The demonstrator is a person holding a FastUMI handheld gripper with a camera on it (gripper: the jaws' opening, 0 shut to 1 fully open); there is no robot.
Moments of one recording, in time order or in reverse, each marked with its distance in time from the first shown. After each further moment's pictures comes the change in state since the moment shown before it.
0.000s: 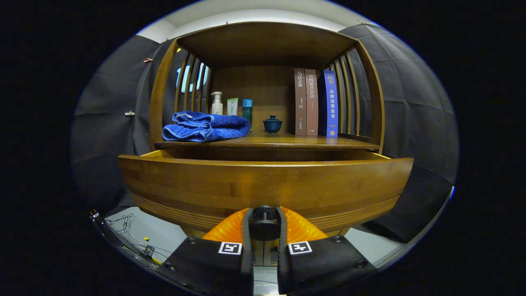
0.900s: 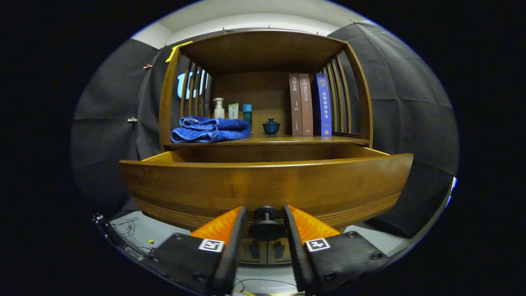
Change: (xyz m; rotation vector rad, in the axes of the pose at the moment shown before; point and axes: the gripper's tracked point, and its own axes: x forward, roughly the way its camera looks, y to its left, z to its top) arm -0.027 0.005 -0.006 0.045 -0.045 0.012
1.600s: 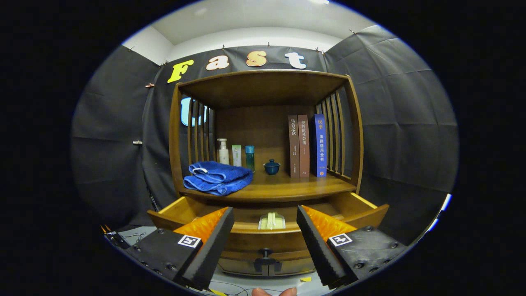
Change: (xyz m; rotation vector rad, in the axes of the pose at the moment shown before) arm -0.043 -0.003 0.148 0.002 -0.093 0.002
